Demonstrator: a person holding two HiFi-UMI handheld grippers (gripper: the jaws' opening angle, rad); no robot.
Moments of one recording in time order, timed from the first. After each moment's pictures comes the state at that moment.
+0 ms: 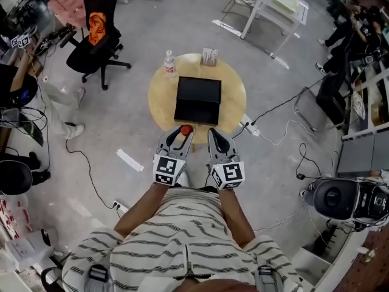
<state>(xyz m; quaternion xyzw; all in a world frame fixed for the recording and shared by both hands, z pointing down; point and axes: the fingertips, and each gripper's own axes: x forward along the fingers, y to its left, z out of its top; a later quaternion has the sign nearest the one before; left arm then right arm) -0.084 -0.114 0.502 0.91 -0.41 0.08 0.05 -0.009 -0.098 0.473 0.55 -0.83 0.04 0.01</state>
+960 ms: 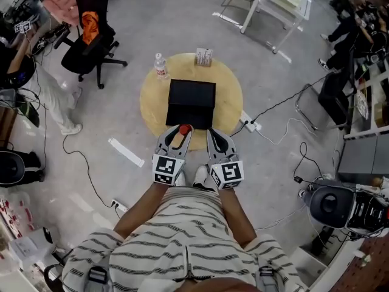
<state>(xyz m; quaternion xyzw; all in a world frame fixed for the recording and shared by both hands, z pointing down) -0.038 -0.164 0.520 0.90 -0.41 0.11 0.07 0.036 -0.147 0.489 0.54 -0.84 0.06 0.03</state>
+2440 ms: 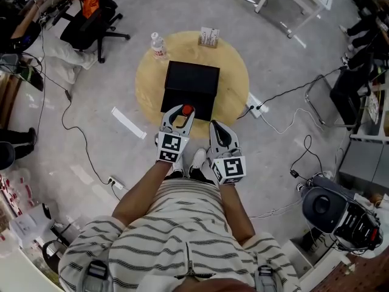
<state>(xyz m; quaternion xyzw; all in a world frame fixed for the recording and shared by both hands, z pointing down) -0.002 -0.228 0.603 0.88 -0.44 0.17 0.09 0.069 -0.175 0.544 0.52 -0.84 0.11 0.05</state>
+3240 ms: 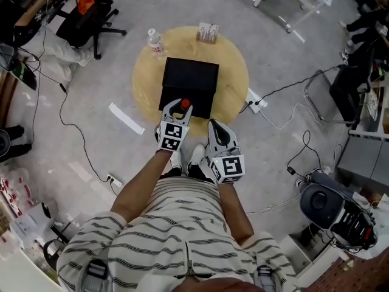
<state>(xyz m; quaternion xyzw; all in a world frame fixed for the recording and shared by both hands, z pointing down) -0.003 -0.254 0.665 0.87 -0.43 0.23 0.12 0.068 -0.180 0.557 0.52 -0.84 0.13 0.06</state>
